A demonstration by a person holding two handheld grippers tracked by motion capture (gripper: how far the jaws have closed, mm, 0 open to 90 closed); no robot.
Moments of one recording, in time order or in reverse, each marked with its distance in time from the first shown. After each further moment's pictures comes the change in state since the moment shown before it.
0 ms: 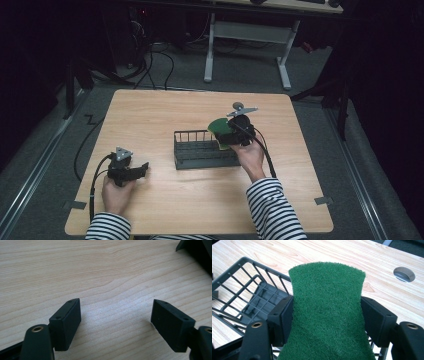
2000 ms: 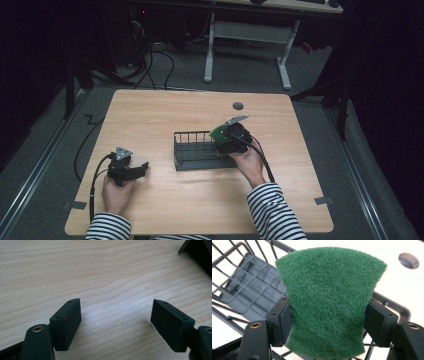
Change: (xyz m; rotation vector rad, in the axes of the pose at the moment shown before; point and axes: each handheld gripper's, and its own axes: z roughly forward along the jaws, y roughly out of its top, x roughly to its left) left arm 0.001 0.001 0.001 -0.005 -0.001 -0.012; right arm 0.011 -0.018 0.015 0.103 -0.057 -0.087
